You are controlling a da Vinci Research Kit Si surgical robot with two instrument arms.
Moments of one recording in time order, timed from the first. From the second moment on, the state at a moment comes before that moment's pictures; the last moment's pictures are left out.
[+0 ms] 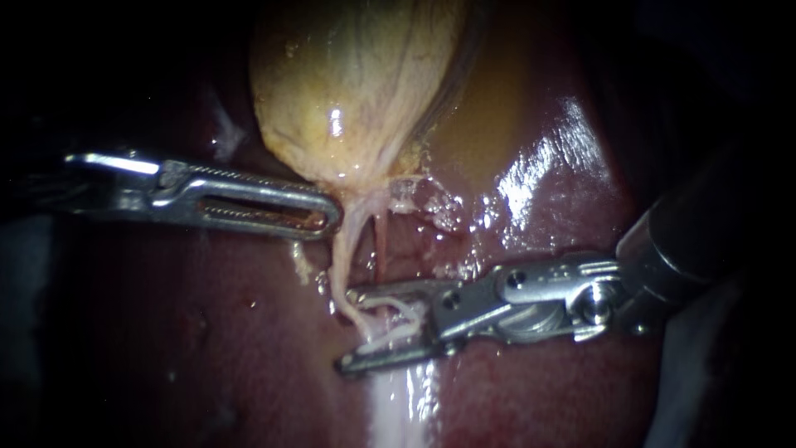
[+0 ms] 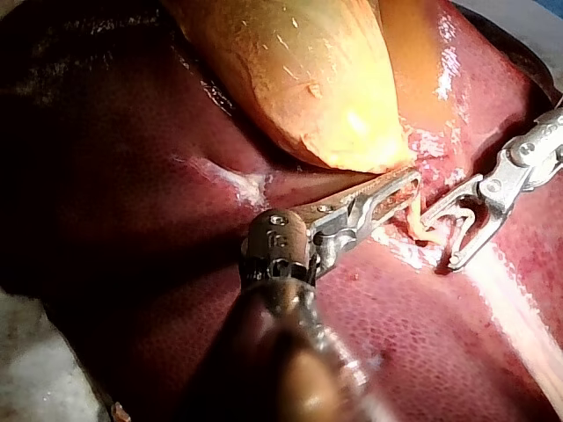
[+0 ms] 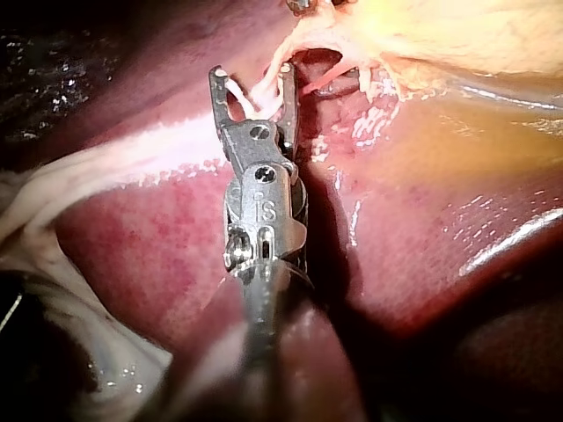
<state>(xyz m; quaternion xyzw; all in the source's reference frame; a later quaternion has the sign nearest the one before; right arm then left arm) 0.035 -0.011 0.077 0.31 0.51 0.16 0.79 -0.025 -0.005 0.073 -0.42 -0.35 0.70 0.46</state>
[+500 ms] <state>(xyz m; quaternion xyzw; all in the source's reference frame) 0.035 -0.011 0.078 0.31 0.51 0.16 0.79 -0.025 -0.005 0.072 -0.42 -0.35 0.69 0.47</state>
